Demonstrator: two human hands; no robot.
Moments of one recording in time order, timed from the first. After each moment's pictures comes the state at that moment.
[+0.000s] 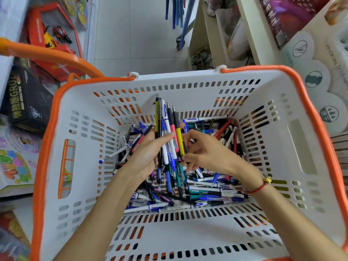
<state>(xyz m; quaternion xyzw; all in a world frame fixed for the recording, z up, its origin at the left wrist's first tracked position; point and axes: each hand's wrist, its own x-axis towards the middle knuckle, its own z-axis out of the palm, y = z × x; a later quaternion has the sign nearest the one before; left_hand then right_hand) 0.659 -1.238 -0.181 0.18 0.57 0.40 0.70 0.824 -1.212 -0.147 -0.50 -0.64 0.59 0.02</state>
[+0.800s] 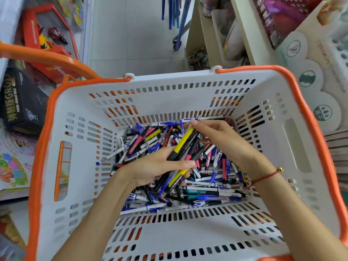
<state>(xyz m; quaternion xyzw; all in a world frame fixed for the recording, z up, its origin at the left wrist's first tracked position) 0.661 -1.247 -0.165 0.39 0.41 0.17 0.81 0.840 -1.193 -0.136 -0.55 -0.53 0.63 0.15</state>
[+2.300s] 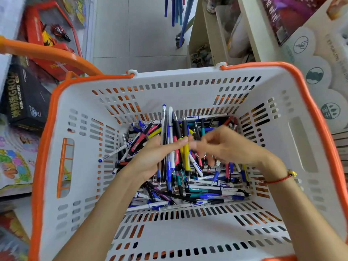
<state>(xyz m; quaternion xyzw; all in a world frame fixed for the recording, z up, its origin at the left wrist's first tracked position) 0.666 -1.242 -0.169 0.27 0.54 0.30 0.74 0.852 -1.197 -0.133 -0.46 -0.66 0.59 0.01</state>
